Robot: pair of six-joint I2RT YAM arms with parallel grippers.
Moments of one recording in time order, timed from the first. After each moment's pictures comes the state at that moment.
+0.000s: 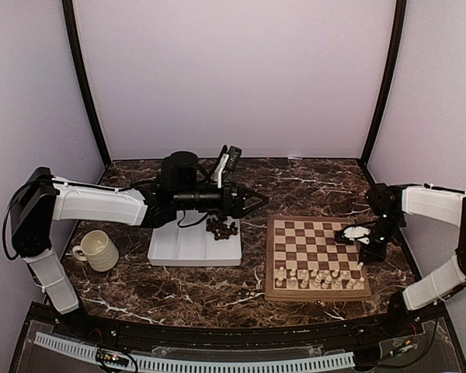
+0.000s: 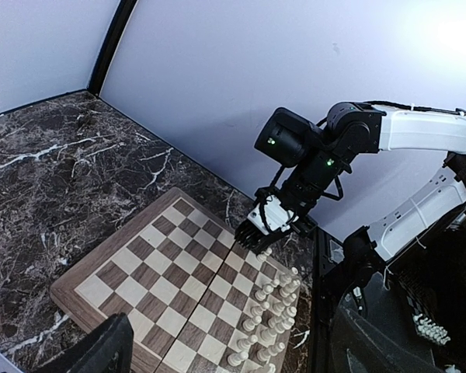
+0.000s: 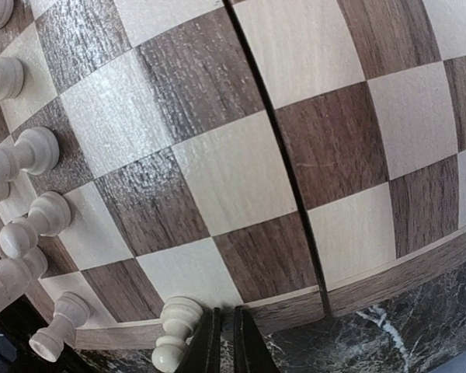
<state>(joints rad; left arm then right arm) -0.85 1.73 1.11 0.44 0.50 -0.44 0.12 1.38 0.79 -1.00 -0.13 -1.01</state>
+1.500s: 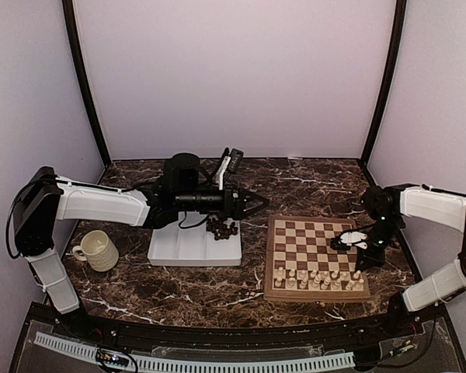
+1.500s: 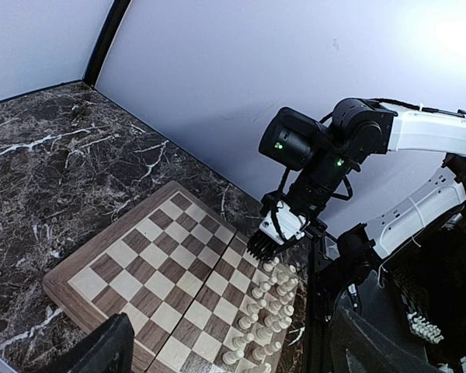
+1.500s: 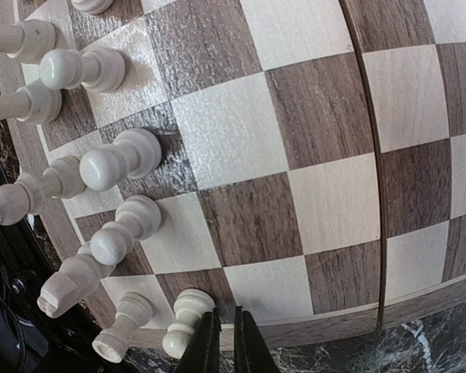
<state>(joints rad) -0.85 1.75 1.11 0.45 0.53 -0.46 0.20 1.35 0.79 -1.09 -0.18 -1.00</state>
